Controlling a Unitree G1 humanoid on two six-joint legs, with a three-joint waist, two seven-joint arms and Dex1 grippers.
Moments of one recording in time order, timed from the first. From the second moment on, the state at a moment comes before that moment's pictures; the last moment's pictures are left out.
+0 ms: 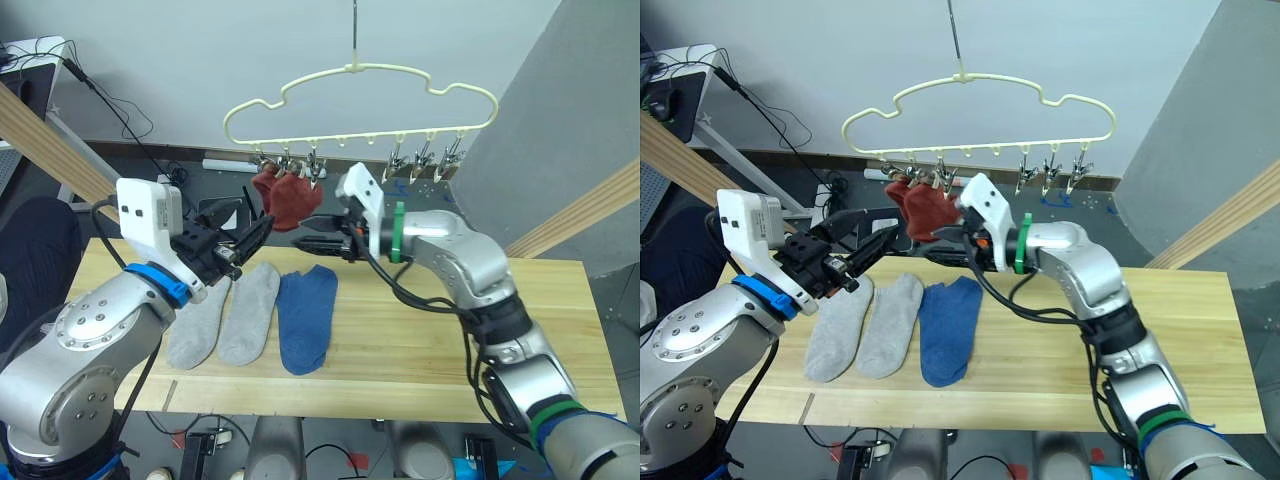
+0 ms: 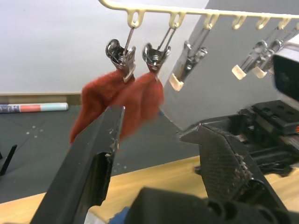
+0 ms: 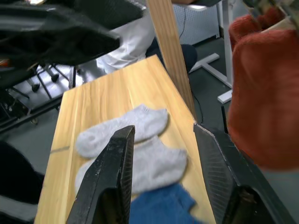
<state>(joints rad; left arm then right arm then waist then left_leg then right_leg) -0.22 0.61 0.36 -0.83 -0.83 0.97 -0.18 -0.79 -0.30 0.25 -0.10 0.37 0.76 0.87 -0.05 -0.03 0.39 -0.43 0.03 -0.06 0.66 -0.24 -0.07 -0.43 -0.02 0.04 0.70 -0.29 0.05</state>
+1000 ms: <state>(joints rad) -0.16 0.54 0.17 -0.75 -0.63 0.71 -0.26 -0.47 -0.69 -0.12 -0.71 0.77 1.03 0.74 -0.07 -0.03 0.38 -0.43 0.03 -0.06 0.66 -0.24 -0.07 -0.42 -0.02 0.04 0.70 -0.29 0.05</state>
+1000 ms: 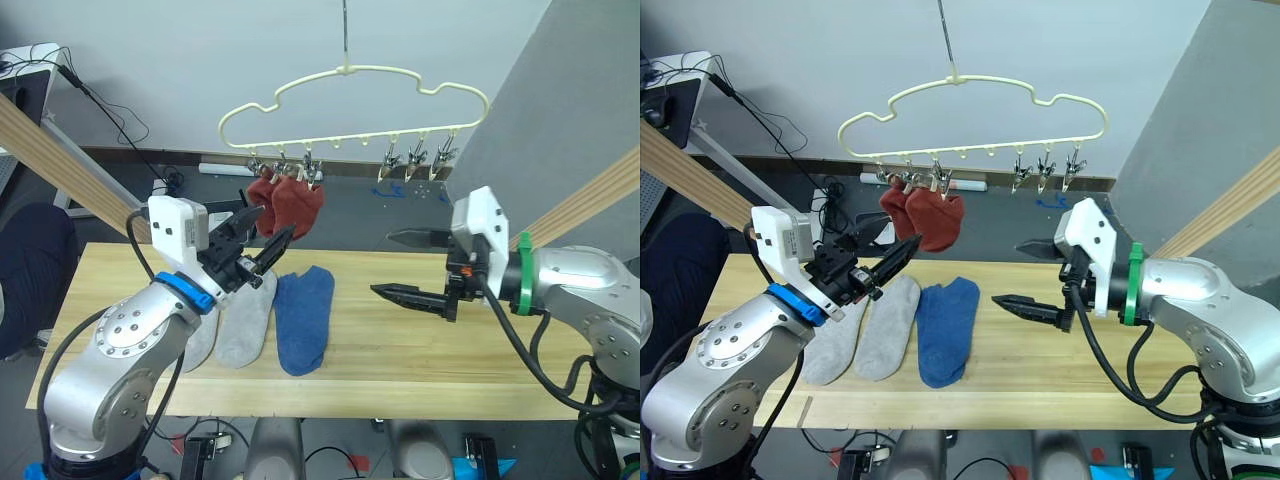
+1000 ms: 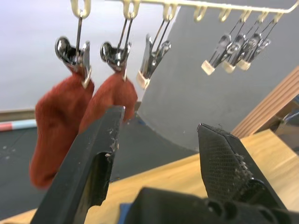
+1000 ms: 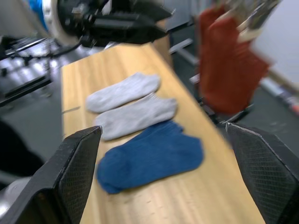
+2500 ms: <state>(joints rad) -0.40 0.35 0.07 -0.54 -0.43 0.69 -0.18 -0.38 -0.76 -0.19 -0.81 1.01 0.99 0.48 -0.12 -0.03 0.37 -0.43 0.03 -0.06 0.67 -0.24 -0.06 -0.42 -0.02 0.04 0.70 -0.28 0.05</state>
